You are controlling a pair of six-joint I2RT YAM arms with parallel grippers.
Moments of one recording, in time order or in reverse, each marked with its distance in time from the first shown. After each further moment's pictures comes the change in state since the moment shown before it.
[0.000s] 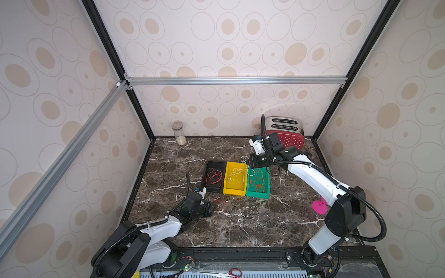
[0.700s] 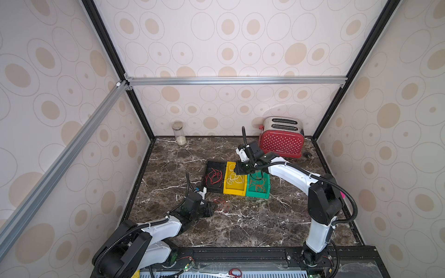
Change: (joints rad) left arm 0.001 0.014 -0.010 0.039 0.007 0.000; right arm 0.097 0.218 -0.003 0.150 0.040 0.140
